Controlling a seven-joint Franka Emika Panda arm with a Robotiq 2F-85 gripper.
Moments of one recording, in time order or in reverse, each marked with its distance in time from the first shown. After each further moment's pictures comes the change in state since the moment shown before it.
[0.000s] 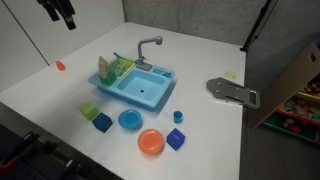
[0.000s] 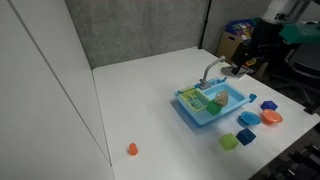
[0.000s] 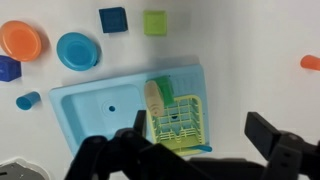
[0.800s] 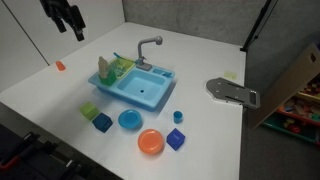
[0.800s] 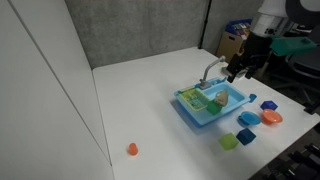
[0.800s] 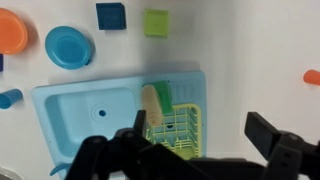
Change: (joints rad) arm 0.001 0.093 -0.017 0.001 0.028 0.061 -0.113
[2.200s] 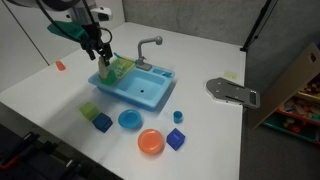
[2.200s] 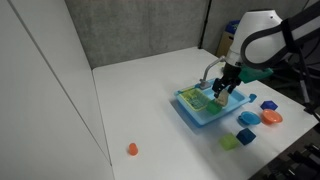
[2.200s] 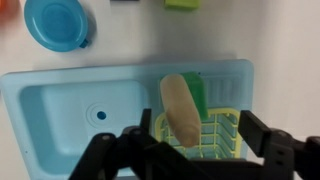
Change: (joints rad) arm 0.003 0.363 -0.049 0.113 -0.088 0.216 -0.029
